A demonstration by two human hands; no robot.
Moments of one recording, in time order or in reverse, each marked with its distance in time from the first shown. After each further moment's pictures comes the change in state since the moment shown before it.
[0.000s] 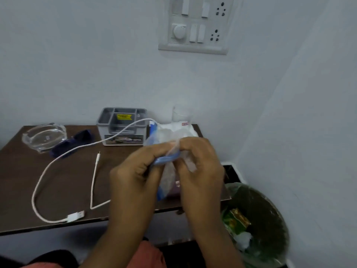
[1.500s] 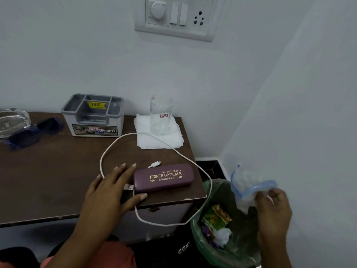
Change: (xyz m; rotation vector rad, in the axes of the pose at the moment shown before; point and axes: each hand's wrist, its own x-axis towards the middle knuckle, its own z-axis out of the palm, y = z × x) left_hand -0.056 -0.117 0.027 0.781 -0.509 -0.226; right_hand -0.042 0.167 -0.169 -0.128 0.376 0.773
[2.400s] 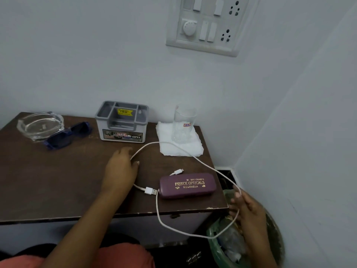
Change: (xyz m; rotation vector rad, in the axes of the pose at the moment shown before) left_hand 0.072 -0.029 -0.025 -0.254 0.125 -0.319; right_hand -0.037 0.011 0.060 0.117 -0.393 0.124
